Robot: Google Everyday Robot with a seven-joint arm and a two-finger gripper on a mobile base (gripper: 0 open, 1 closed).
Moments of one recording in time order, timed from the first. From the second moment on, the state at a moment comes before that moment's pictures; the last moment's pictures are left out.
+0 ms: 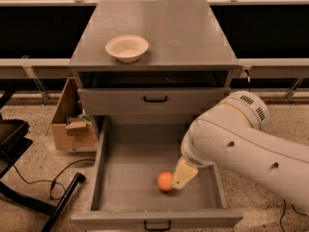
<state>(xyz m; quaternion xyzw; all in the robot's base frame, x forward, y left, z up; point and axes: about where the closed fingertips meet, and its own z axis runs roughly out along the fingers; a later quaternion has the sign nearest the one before) 0.458 -0.099 0.726 -0.52 0.82 -0.07 0.20</state>
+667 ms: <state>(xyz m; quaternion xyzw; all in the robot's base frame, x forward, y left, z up) 0.466 -0.073 0.612 -0.51 0.84 -0.03 0.16</state>
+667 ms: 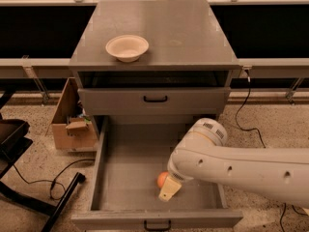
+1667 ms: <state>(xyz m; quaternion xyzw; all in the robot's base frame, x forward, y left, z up) 0.494 -0.071 0.460 -0.45 0.88 0.03 0.14</state>
